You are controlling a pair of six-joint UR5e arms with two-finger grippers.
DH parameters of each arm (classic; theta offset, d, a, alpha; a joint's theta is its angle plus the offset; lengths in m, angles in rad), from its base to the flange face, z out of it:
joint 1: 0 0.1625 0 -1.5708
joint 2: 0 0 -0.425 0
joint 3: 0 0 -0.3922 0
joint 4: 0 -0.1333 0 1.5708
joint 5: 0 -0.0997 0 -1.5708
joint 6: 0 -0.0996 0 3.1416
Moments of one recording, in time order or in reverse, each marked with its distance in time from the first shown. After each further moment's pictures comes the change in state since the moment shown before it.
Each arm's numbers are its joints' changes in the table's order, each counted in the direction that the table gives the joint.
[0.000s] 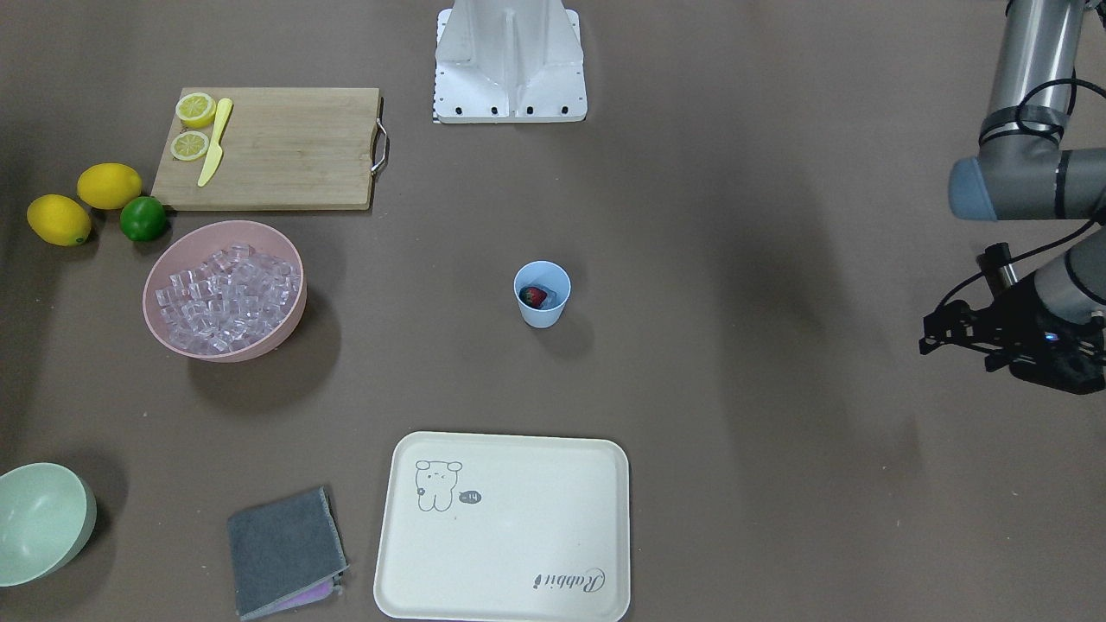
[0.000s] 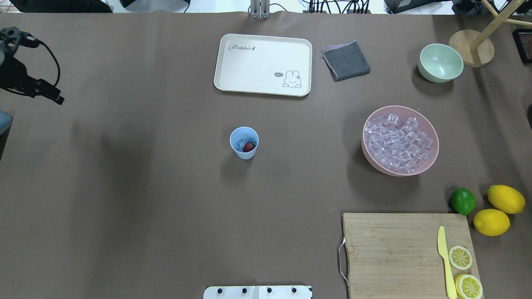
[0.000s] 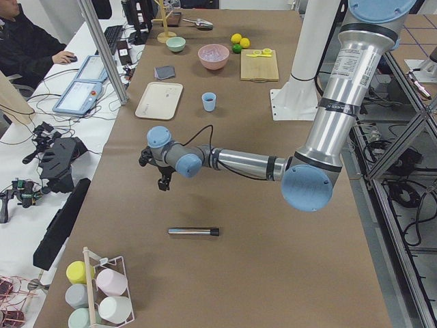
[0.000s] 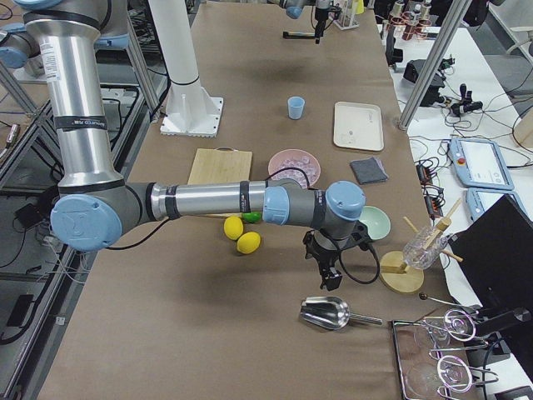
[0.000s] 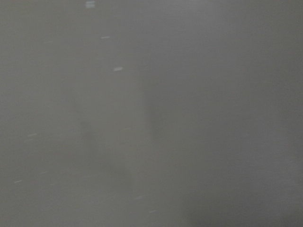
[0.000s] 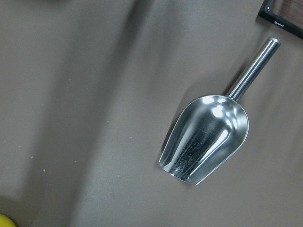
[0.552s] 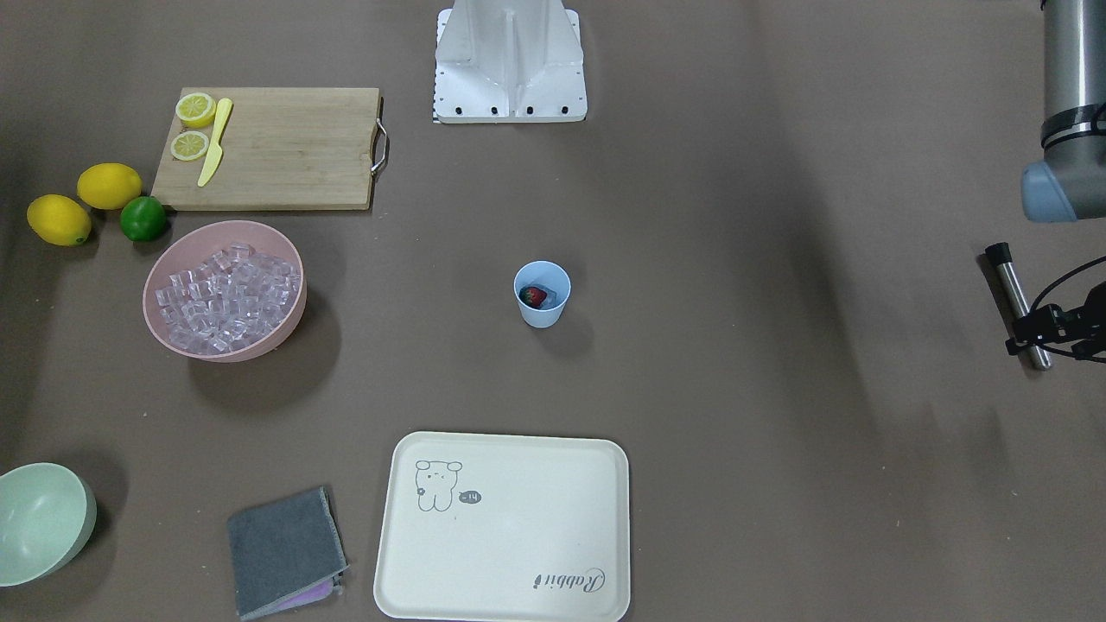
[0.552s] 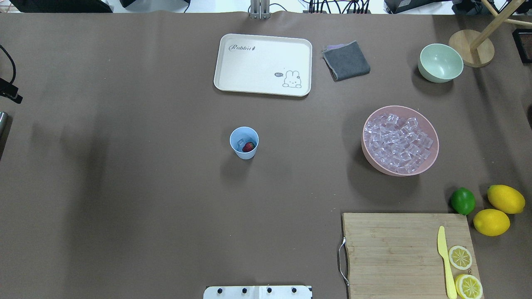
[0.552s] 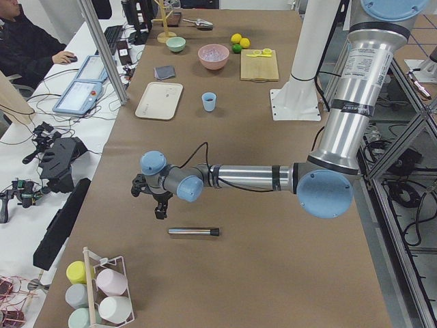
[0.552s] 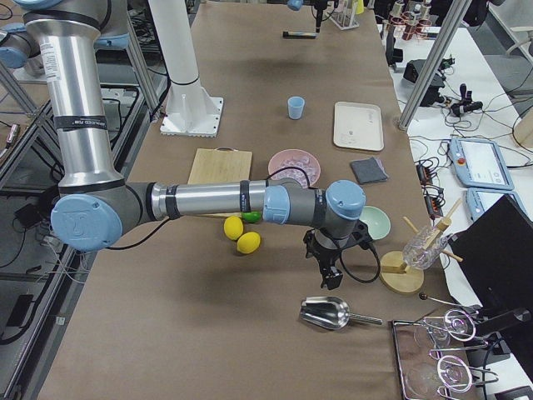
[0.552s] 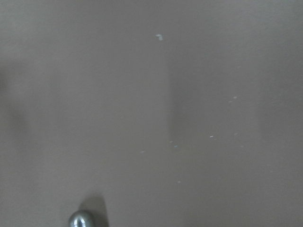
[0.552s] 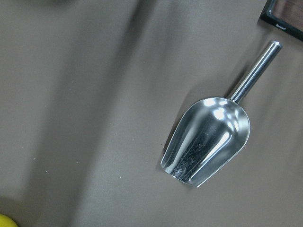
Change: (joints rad) left arm -0.096 -0.045 -0.068 -0.002 -0.003 0.004; right arm 0.000 -0.003 -0.001 0.000 -0.003 0.001
